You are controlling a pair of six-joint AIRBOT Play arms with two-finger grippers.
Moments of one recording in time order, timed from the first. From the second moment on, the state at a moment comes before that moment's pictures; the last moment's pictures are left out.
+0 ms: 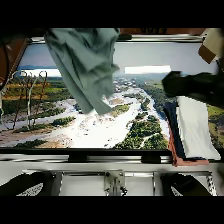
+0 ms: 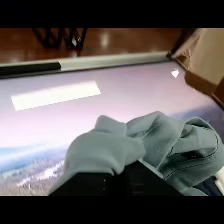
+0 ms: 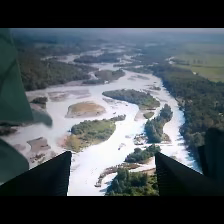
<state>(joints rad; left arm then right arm) -0.36 -1.17 1.86 1.24 -1.03 -1.56 0.46 -0.82 1.45 -1.74 1.32 1.92</state>
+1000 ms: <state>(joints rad) -0.50 -1.17 1.24 1.28 -1.33 -1.68 0.46 -0.76 0.93 -1.61 1.47 1.93</state>
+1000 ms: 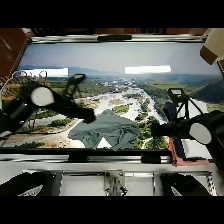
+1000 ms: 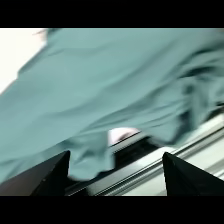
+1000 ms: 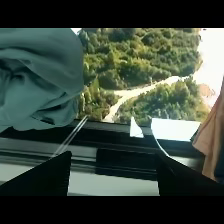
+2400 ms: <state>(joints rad) -0.15 -1.16 0.63 1.07 -0.92 -1.64 0.46 -1.15 0.79 -1.36 1.10 1.87</state>
